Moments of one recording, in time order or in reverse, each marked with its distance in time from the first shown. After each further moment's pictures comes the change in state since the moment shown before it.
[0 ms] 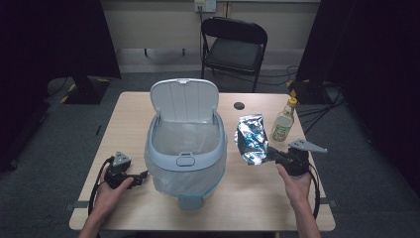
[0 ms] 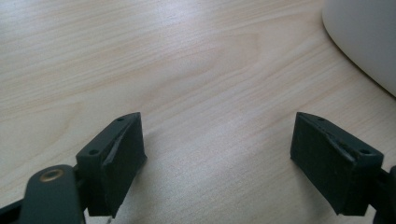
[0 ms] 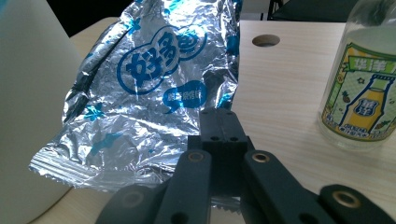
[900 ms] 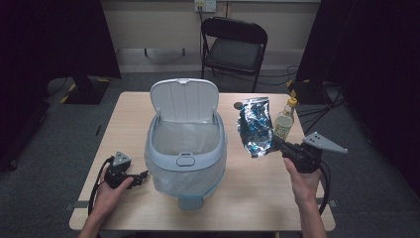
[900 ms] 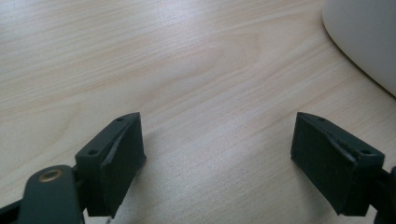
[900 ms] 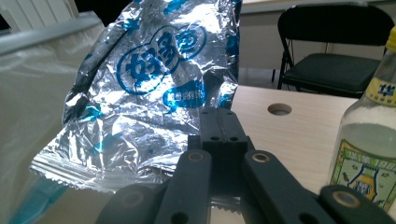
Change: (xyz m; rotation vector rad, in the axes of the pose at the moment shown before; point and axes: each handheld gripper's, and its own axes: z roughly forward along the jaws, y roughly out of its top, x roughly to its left) left arm 0.000 0.000 0.000 0.000 -0.002 0.001; right arm 0.020 0.038 -0.042 -0.204 0.068 -0.030
